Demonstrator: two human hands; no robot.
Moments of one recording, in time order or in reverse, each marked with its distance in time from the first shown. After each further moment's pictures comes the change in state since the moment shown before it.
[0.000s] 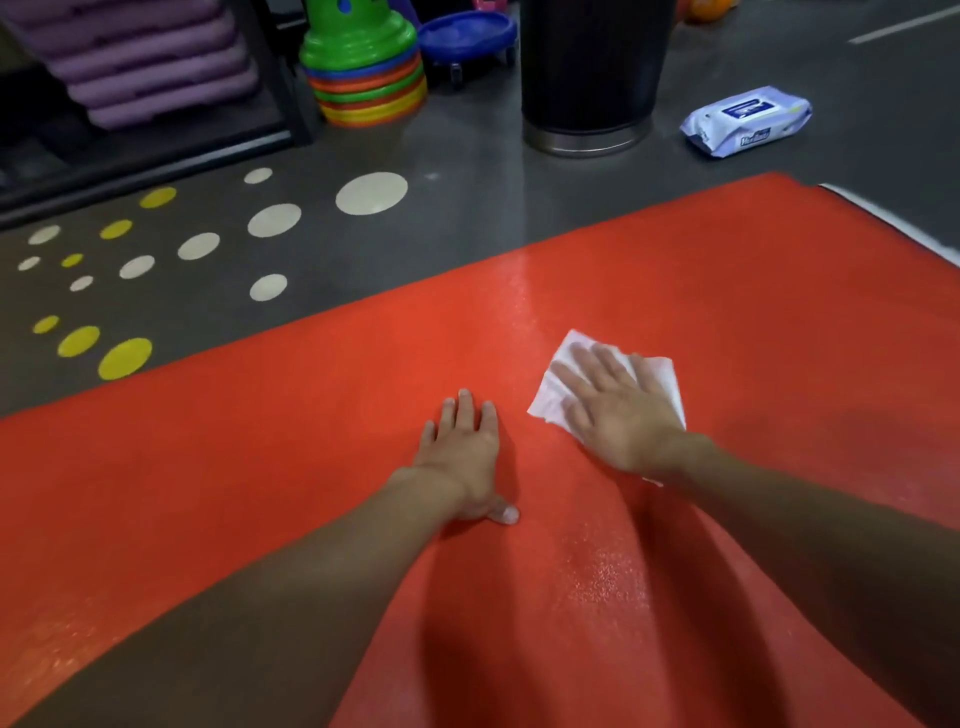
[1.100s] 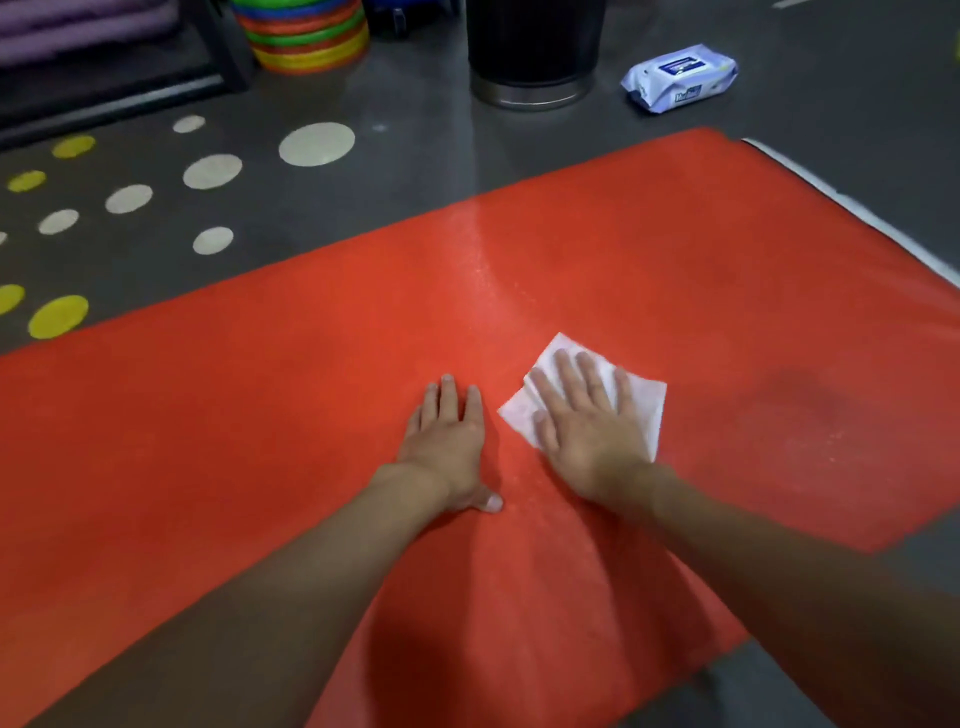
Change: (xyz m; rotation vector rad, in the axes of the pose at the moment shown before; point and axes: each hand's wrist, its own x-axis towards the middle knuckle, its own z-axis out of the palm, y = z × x) left_hand -0.056 0.027 0.033 0.001 0.001 0.068; right_hand -0.106 -0.040 0.025 0.047 0.038 0.127
